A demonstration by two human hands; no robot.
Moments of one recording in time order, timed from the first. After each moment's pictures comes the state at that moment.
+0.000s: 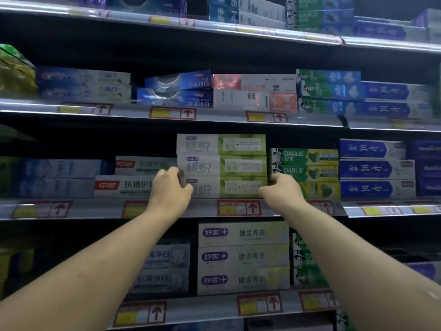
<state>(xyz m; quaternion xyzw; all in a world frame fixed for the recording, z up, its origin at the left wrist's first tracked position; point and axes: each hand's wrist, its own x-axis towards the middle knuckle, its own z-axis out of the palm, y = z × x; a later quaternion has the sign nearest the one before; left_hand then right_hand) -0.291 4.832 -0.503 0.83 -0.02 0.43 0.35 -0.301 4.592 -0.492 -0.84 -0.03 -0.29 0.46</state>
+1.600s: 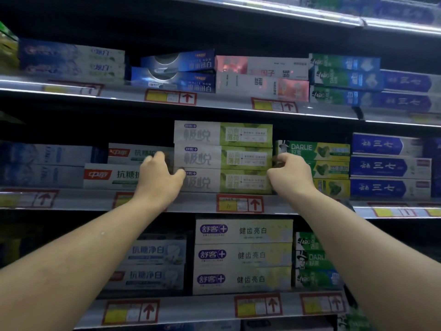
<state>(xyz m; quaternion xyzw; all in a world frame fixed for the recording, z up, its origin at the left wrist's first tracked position) -0.278 4.845 -0.496 0.81 -0.01 0.47 0.35 -0.287 4.586 -0.474 -0.80 -0.07 -0.35 0.48</state>
